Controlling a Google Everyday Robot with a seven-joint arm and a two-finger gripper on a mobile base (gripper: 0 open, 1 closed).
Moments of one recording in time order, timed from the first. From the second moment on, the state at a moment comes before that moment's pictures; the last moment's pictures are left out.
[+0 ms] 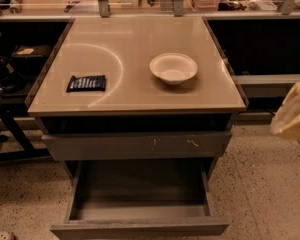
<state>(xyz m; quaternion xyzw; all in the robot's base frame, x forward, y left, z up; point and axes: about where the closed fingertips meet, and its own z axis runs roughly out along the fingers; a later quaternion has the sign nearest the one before) 0.384 -0.233 0.935 -0.58 0.80 -0.02 0.13</state>
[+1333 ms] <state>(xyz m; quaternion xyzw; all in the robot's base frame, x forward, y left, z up) 0.304 -0.231 0.799 -0.57 0.82 0.07 0.02</state>
